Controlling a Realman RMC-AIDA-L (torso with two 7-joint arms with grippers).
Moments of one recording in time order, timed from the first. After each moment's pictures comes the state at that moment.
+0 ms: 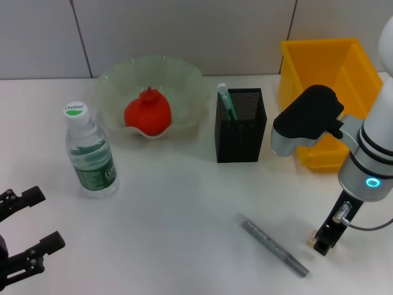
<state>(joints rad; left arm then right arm) -0.13 -1.98 0.69 0.56 1.61 1.94 -1.00 0.78 2.09 -1.57 -1.12 -2.74 -1.68 2.74</state>
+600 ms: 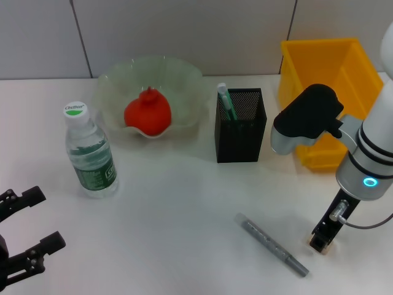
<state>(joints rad) -0.13 -1.98 0.69 0.56 1.61 1.94 -1.00 0.78 2.09 -1.57 -1.10 -2.73 -1.63 2.74</state>
